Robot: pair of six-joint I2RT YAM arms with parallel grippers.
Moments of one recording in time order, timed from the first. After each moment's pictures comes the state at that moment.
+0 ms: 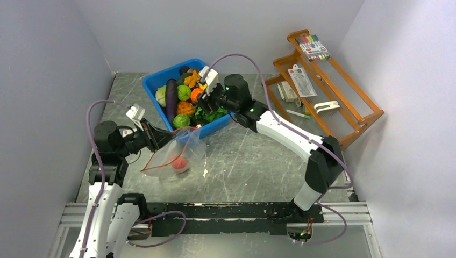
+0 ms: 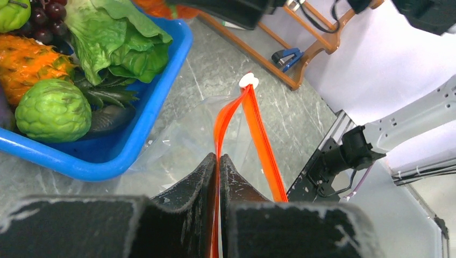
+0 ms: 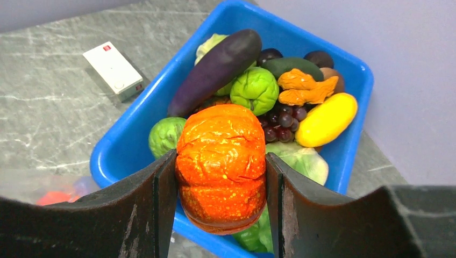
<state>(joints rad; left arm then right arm) 0.00 0.62 0.66 -0.24 0.88 -0.35 0.76 1.68 1.43 0.01 -0.21 -0.25</state>
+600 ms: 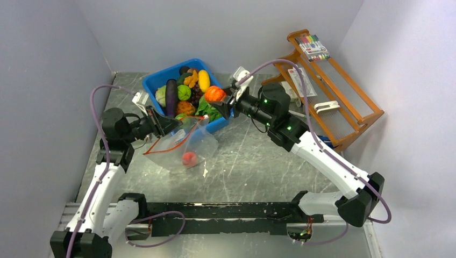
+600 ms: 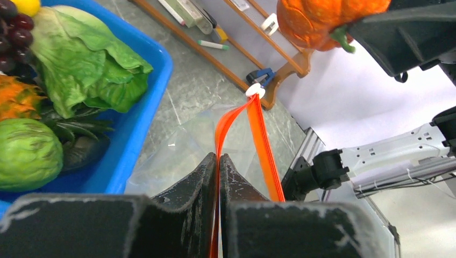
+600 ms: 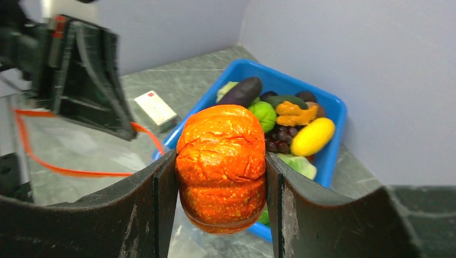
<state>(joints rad) -0.06 0.83 0.68 0.06 0.88 -0.56 0.76 1.25 1.25 -0.02 -0.20 -0.15</state>
